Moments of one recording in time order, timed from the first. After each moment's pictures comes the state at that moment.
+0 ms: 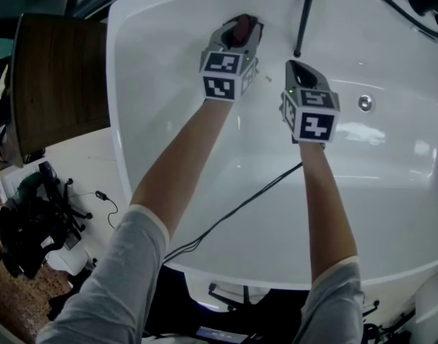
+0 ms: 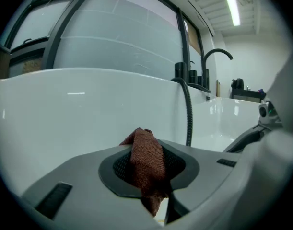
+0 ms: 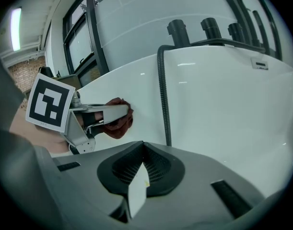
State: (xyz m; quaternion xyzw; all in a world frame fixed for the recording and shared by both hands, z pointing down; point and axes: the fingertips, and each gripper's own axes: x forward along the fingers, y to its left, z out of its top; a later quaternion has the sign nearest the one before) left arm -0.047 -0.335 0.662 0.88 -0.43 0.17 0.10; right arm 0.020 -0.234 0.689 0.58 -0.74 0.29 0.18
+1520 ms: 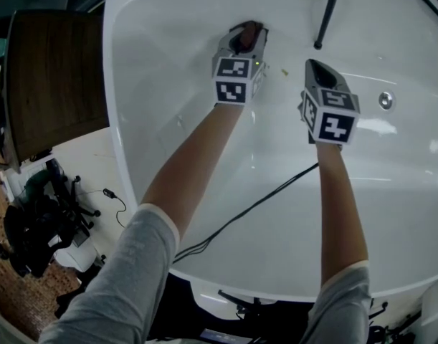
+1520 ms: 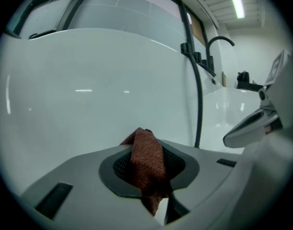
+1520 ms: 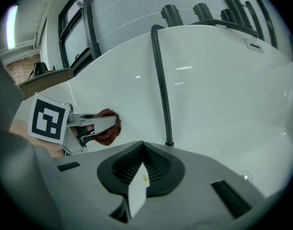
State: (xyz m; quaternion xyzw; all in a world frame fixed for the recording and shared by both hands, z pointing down) left arm -0.086 -0.323 0.742 0.86 -0.45 0.20 0.12; right arm 0.019 -0.228 0.741 0.59 -0.72 0.31 0.19
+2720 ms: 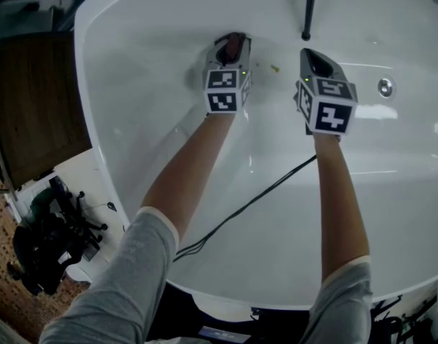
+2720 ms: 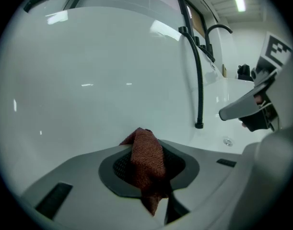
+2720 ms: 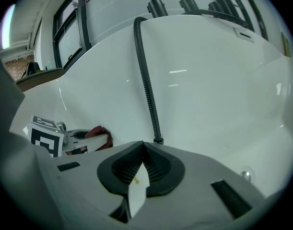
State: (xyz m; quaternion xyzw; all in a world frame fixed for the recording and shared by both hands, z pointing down) left arm -0.095 -0.309 0.810 0.85 -0.45 0.24 0.12; right arm 0.042 -0.237 0.769 0.62 -0.70 0.31 0.18
